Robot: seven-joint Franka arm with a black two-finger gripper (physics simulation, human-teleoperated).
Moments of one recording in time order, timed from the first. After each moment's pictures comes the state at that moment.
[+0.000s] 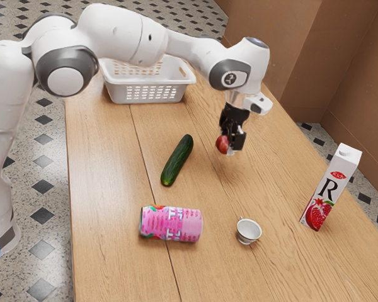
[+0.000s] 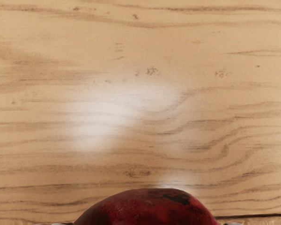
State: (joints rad) arm -0.25 0.30 0.36 -1.56 -0.17 1.87 0.16
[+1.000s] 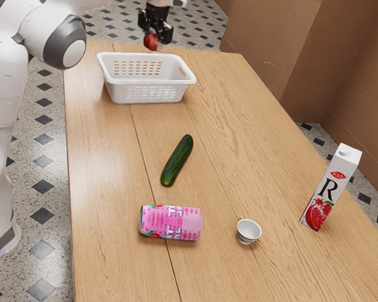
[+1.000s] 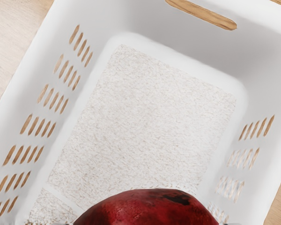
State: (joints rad) arm -0.06 0.24 0.88 -1.44 -0.16 1.73 0.23
